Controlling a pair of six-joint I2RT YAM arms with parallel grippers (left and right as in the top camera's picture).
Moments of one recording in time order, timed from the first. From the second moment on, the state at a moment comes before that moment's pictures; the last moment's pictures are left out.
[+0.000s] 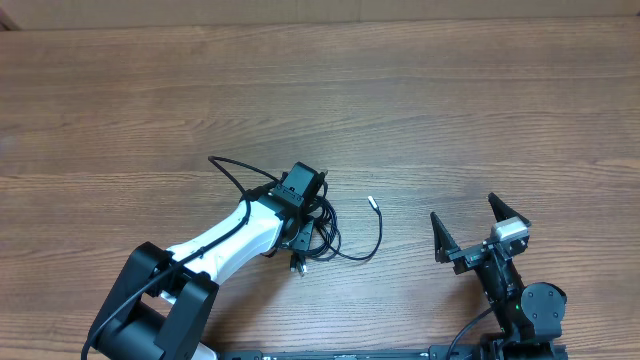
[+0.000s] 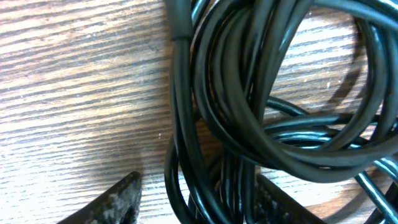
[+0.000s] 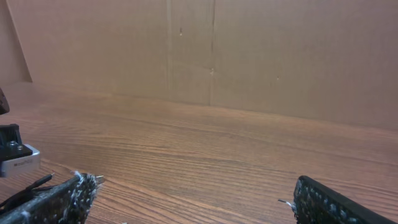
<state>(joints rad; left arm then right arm) -0.57 1.67 0.86 -0.62 -0.09 -0.37 0.05 0.01 0.02 -0.01 -0.27 -0.01</state>
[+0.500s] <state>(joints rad) -0.57 1.68 0.86 -0.59 -0.10 -0.37 0.05 0.01 0.02 -0.01 -0.27 -0.01</state>
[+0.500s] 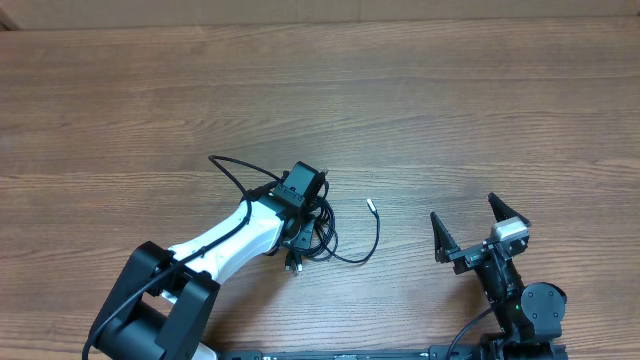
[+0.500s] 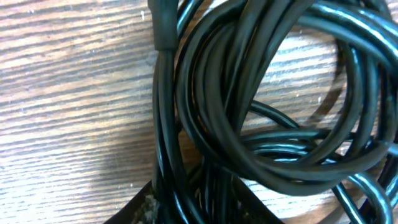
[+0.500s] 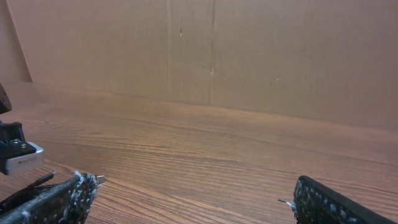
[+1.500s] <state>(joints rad) -0.57 1.68 0.86 -0.59 -0.09 -0.37 0.05 0.01 0.02 -0.01 -0.27 -0.01</state>
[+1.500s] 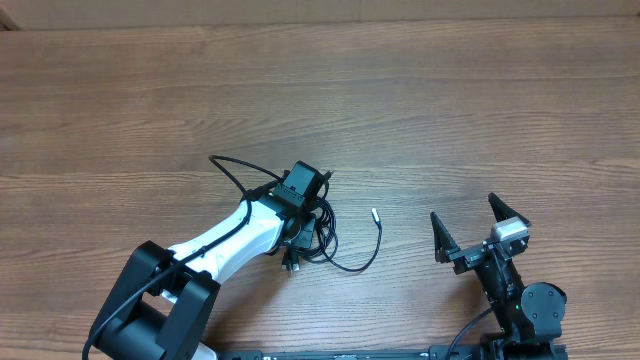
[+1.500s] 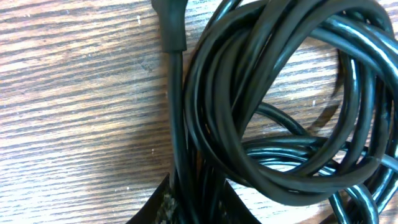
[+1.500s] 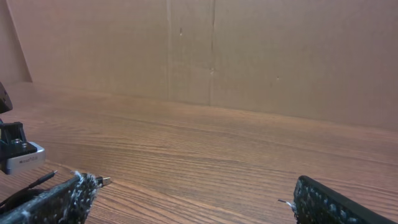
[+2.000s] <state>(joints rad) -0.57 1.68 0.86 -0.57 -0.08 -0.37 0.05 0.01 0.02 -0.01 -0.27 -0.01</state>
